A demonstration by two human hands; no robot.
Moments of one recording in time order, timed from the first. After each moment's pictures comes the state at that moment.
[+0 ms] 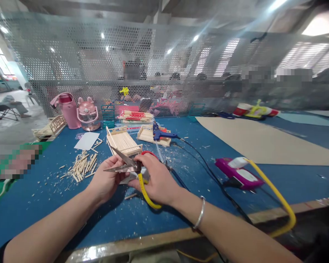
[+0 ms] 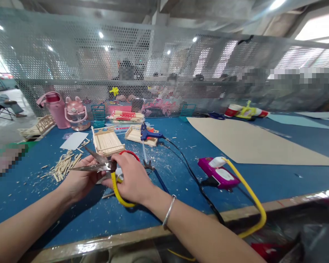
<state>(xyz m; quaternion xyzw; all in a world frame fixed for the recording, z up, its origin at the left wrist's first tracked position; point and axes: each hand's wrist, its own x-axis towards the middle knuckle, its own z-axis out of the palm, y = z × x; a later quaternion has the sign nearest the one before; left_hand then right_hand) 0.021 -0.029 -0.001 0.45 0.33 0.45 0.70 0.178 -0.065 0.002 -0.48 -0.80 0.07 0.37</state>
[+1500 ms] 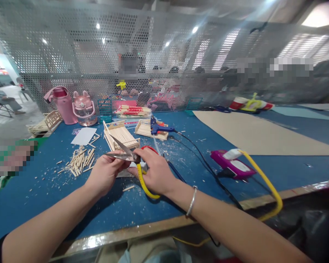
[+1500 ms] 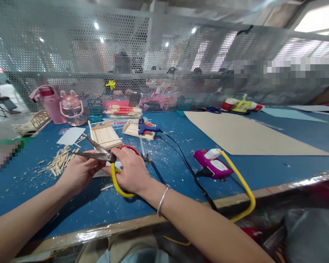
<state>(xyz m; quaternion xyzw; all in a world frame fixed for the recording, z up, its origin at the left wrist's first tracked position) 0.023 -0.030 -0.002 0.42 0.25 0.50 0.71 0.178 -0.063 -0.007 -0.49 -0.79 -0.02 0.38</state>
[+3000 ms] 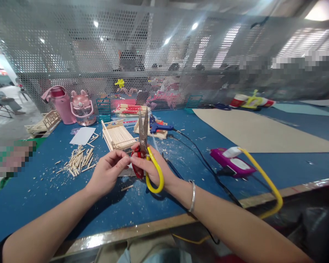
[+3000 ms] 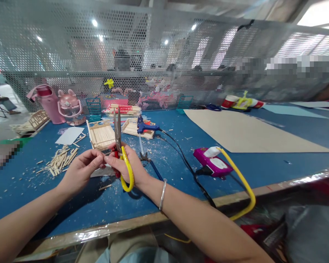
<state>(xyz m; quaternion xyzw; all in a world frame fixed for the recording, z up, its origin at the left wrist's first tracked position) 0.017 -0.031 -0.009 0.64 0.30 0.47 0.53 0.166 -0.061 -0.001 -0.39 -0.52 0.52 0.56</state>
